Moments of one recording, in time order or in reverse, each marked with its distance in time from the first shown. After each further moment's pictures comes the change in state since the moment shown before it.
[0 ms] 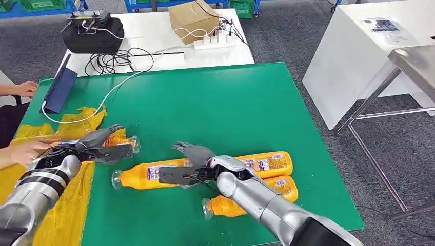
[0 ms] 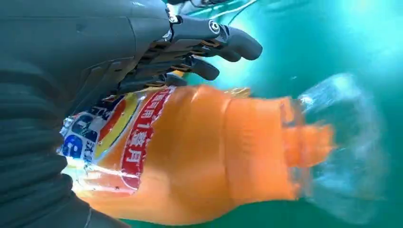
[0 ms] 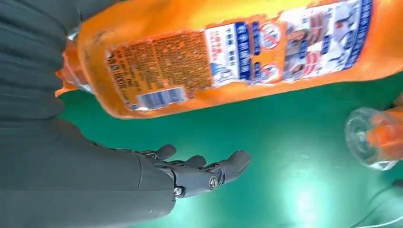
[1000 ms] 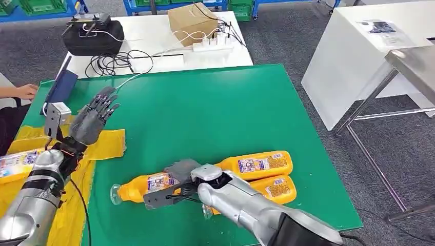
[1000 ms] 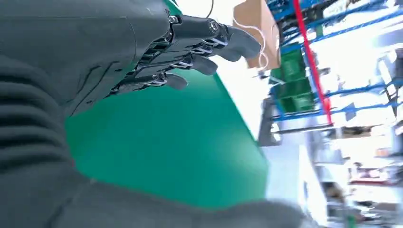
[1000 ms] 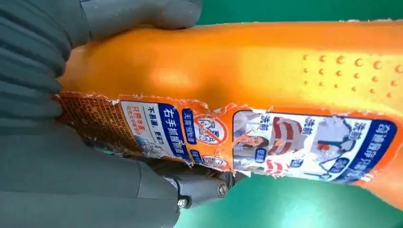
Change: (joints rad) left arm 0.129 -0.090 0.439 -0.239 0.922 -0.411 -0.160; right arm -0.067 0.119 0.186 0.309 0.090 0.034 0.050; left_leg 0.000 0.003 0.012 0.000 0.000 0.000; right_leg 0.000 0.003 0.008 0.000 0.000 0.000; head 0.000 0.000
